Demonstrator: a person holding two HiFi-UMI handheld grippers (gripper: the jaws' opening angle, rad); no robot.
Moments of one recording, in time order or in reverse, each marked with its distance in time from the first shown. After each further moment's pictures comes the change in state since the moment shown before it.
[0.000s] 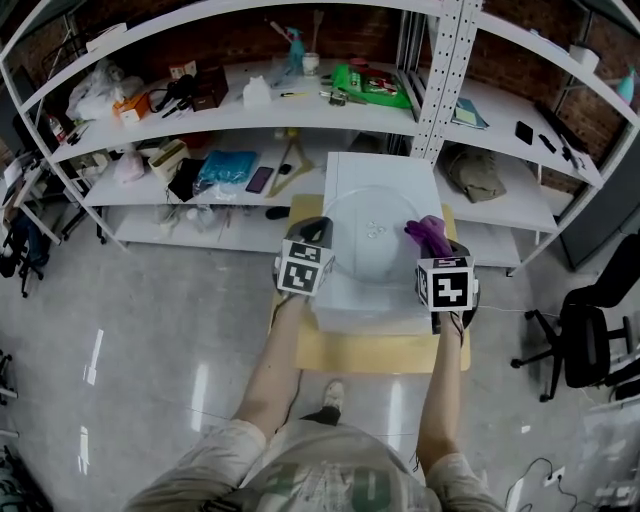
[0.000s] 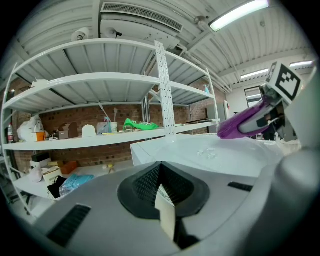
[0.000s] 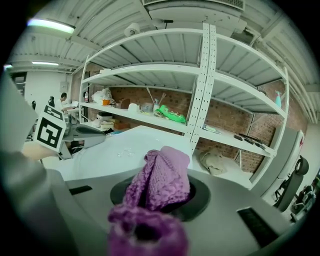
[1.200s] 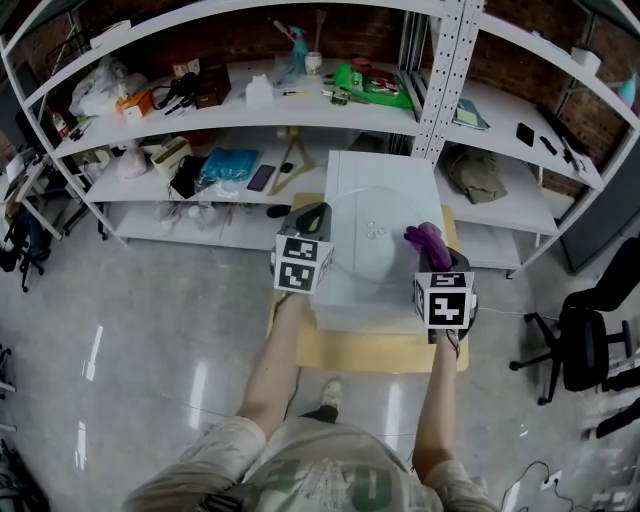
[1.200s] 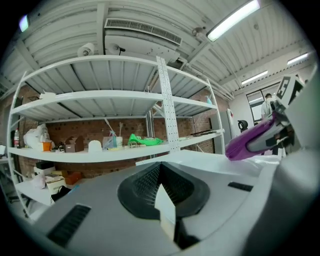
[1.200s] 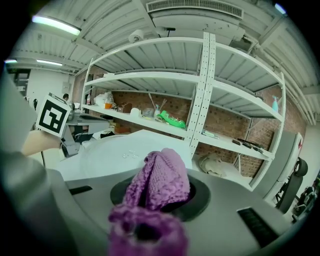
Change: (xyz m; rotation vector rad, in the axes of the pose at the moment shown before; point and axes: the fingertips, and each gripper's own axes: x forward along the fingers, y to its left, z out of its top) left arm -0.024 0.004 0.051 0.013 -0.144 0.061; right arm -0.023 0.007 -0.003 -0.019 -0.064 -0.012
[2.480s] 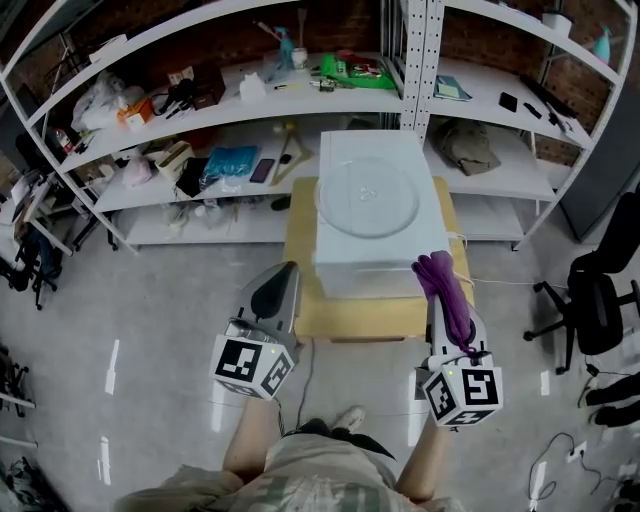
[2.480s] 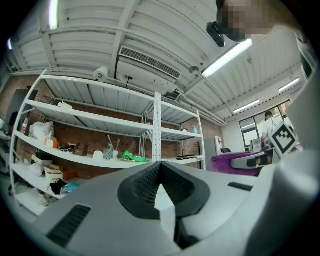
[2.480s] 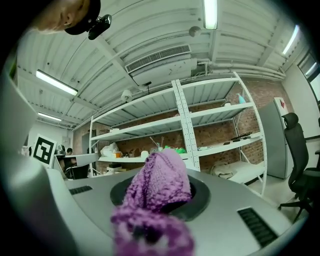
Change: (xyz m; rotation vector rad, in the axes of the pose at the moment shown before) left arm -0.256 -0.078 0.049 -0.133 -0.226 -0.073; right arm -0.226 0.052 -0.035 0.389 -0.441 0.062
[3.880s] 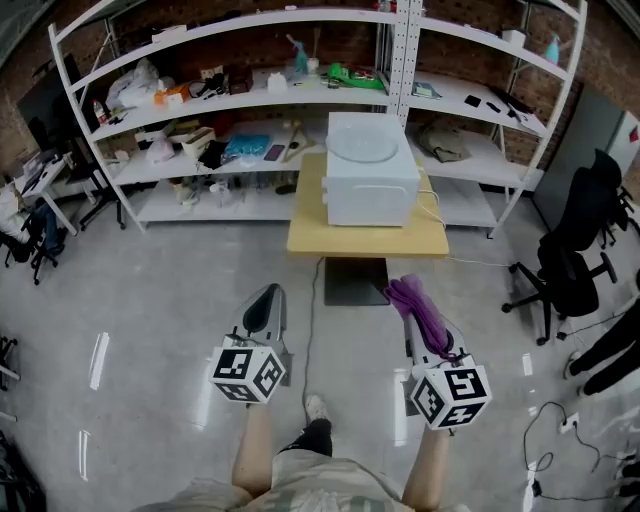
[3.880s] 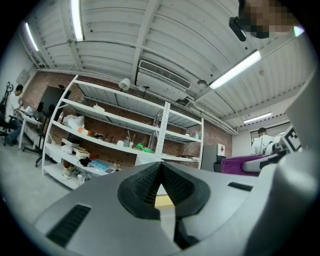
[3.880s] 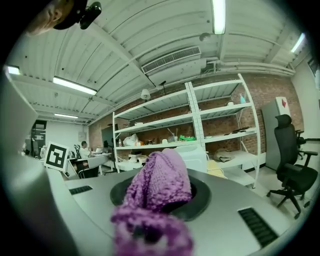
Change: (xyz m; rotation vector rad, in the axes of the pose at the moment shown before) left arm -0.326 -0.110 -0.007 -0.165 0.026 0.153; right arm -0.317 0.131 -0.029 -0.025 0.132 0.122
